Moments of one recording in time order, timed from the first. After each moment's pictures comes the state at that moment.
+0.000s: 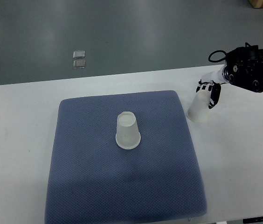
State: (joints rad) left arm 0.05 0.00 -0.20 -0.20 0.12 -0.18 0.14; right arm 1.48 -0.22 -0.92 0.66 -0.46 0.31 0.02
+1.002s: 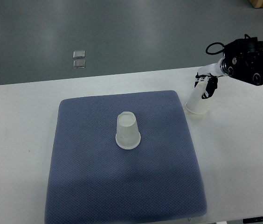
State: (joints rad) left arm 0.05 0.00 -0.20 -0.20 0.12 -0.18 0.14; right arm 1.55 -0.24 -0.89 0.69 -0.50 0.32 0.02
